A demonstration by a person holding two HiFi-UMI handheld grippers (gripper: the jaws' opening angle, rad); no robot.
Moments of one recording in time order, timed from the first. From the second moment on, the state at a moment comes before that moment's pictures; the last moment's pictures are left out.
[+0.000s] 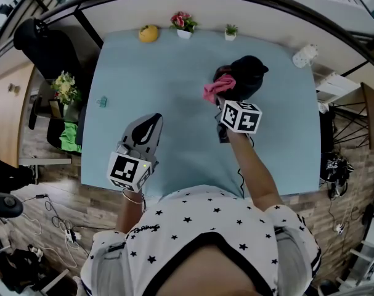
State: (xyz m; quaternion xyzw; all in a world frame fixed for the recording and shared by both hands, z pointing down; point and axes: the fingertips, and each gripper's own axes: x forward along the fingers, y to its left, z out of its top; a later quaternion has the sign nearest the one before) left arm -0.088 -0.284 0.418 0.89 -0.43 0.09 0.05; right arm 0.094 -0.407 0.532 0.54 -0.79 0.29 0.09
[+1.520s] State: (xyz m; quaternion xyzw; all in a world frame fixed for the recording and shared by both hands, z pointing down) left arm -0.085 -0.292 0.430 0.89 -0.44 0.12 0.06; right arm 0.119 -0.407 0.646 0.55 -0.74 0.34 0.19
